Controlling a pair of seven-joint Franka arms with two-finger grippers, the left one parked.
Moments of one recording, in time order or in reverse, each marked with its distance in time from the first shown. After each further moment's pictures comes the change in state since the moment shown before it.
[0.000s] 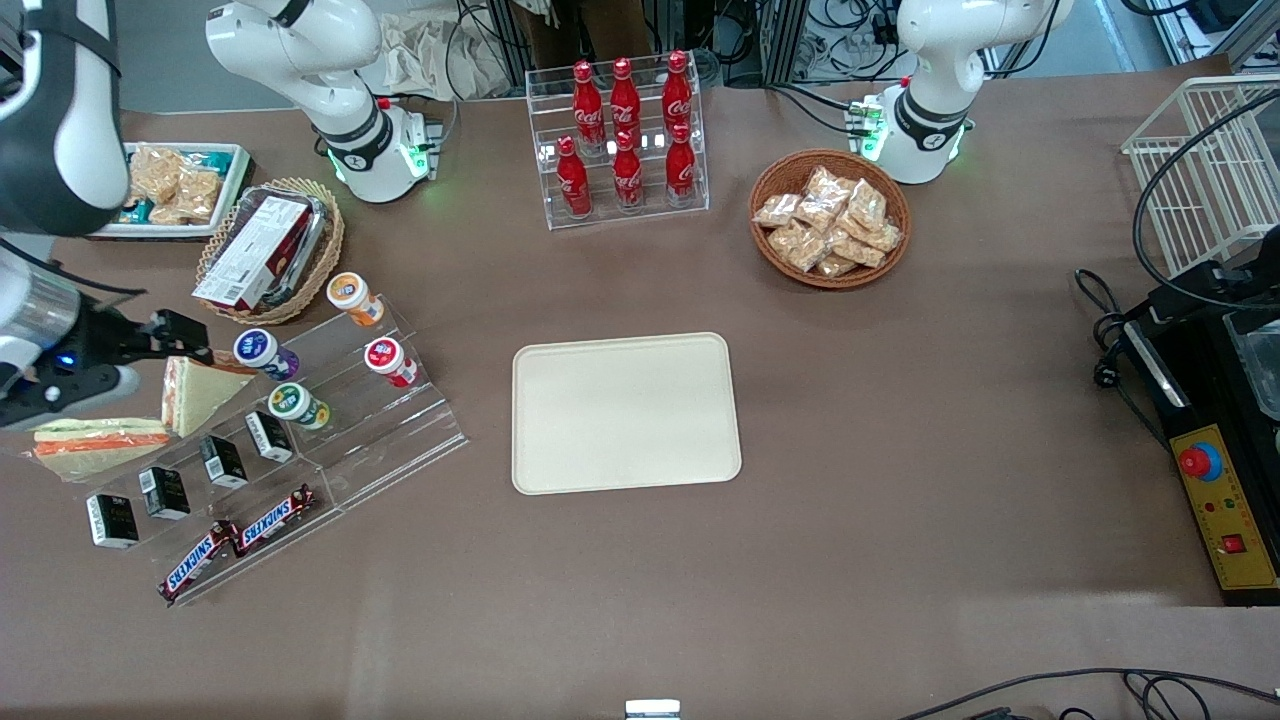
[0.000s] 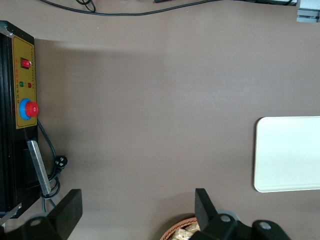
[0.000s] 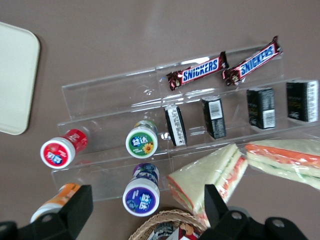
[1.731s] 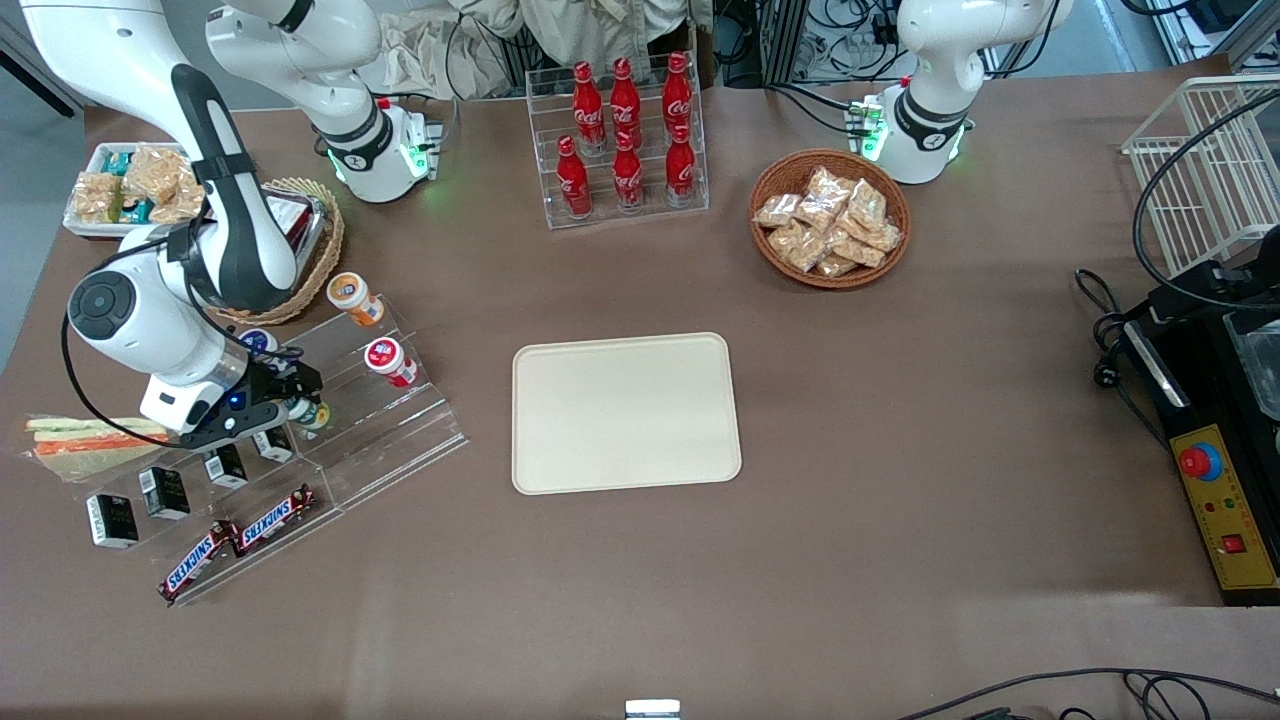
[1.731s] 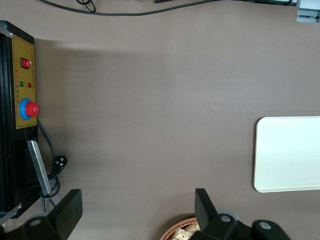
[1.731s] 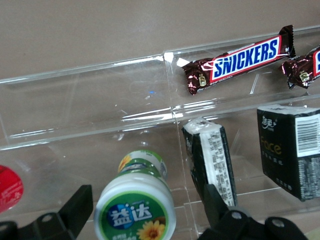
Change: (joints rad) arm 0.030 0.090 0.007 -0.423 0.000 0.596 0.000
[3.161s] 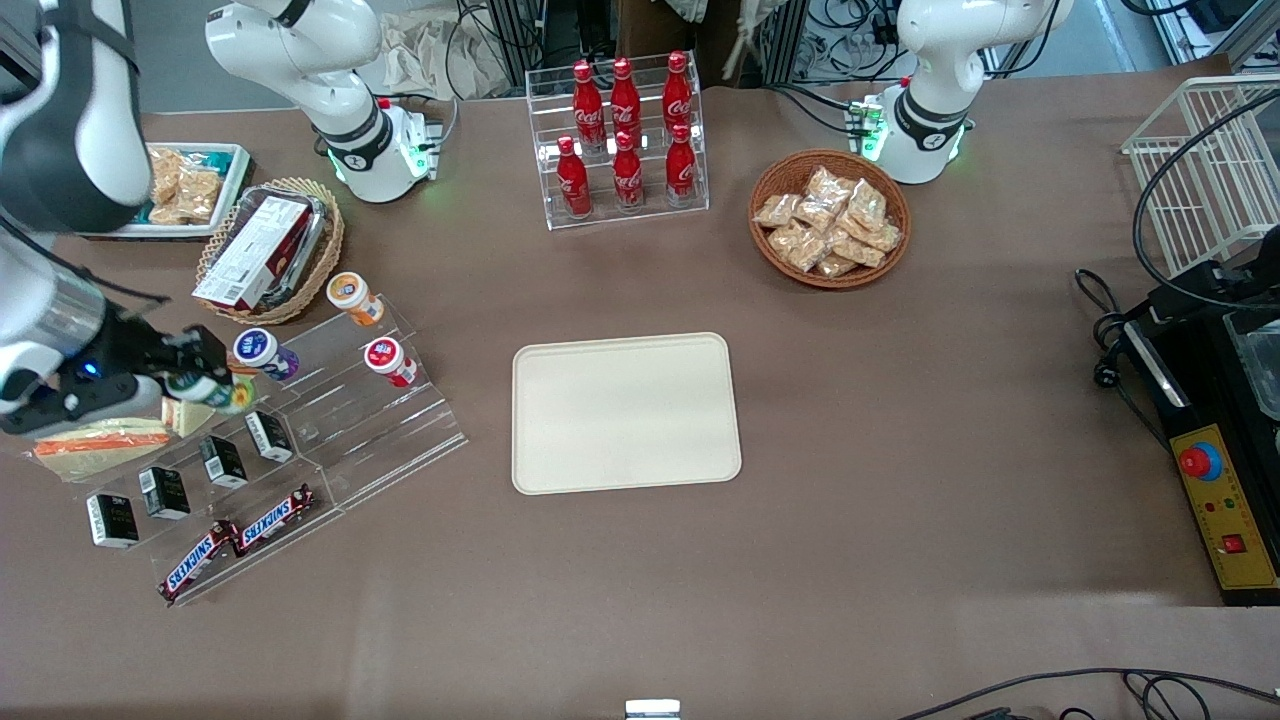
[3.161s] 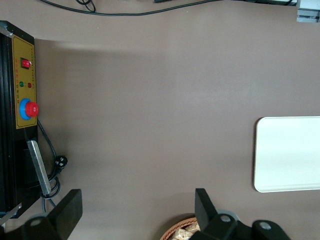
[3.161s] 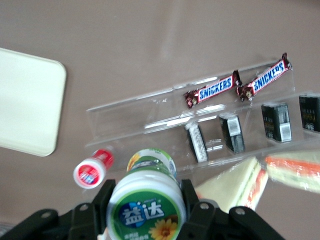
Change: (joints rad) arm 0.027 -0.084 0.002 0.568 0.054 -0.694 0.128
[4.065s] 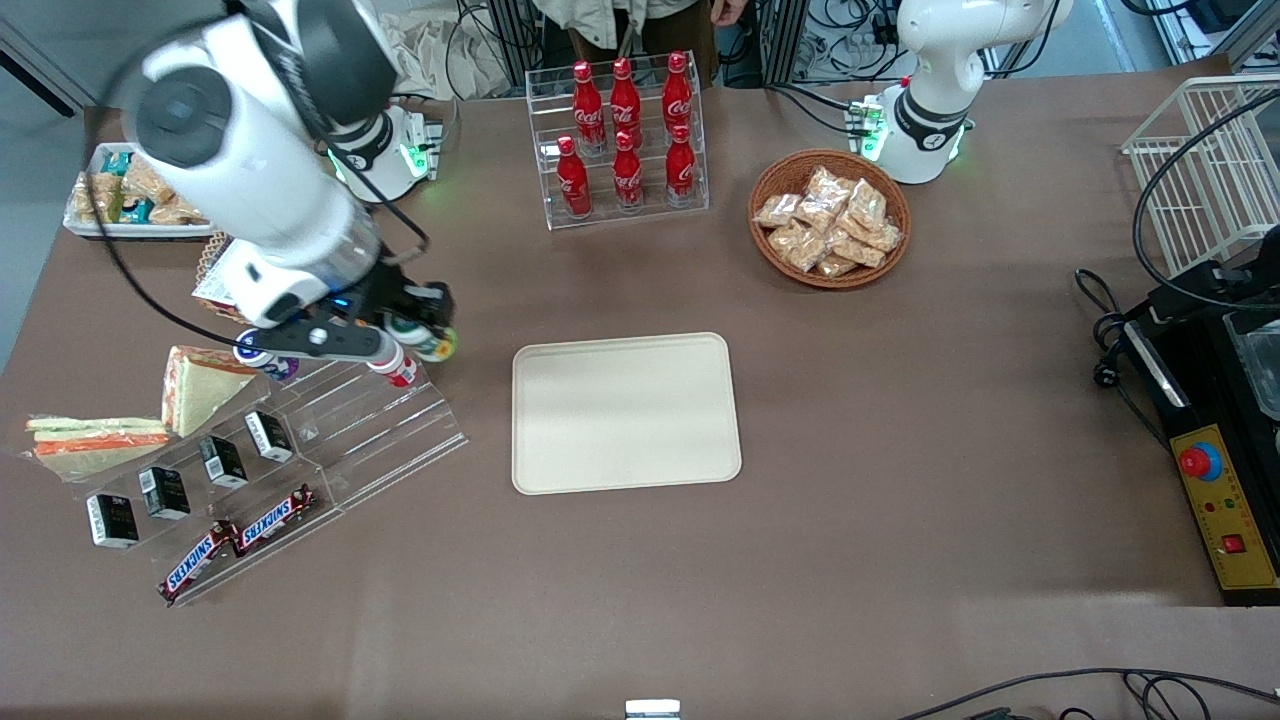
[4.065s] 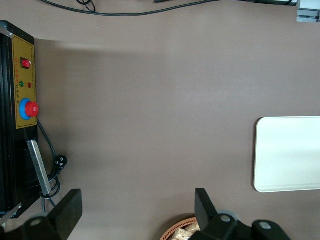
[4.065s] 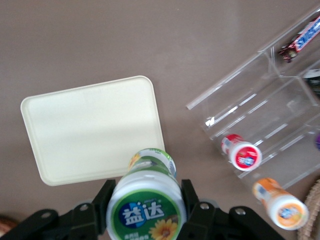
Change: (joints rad) arm 0.414 0.077 0.041 0.019 0.015 0.104 0.861
